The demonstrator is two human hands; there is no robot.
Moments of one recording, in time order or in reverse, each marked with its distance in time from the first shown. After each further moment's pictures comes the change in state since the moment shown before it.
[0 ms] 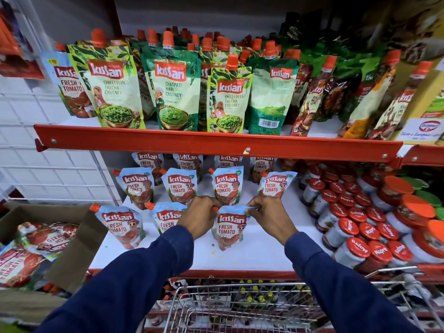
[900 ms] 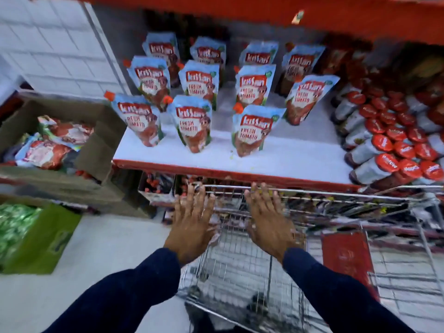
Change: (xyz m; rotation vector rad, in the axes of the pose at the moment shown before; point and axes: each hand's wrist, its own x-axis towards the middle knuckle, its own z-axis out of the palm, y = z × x) left_hand -0.242 -0.071 0.138 0.414 -0.146 -0.010; right_hand -0.205 0.066 0.147 -0.578 -0.339 -0.225
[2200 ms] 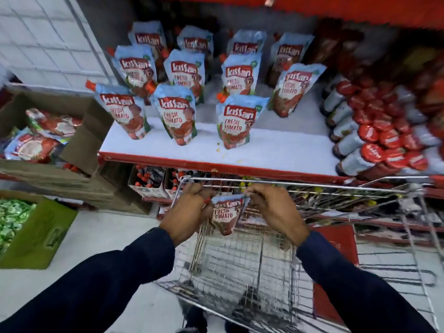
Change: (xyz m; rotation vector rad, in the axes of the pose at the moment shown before) left_hand 0.028 0.040 -0.052 -0.461 0.043 -0.002; right_hand -0.016 0.040 -0.077 0.638 0.091 0.090
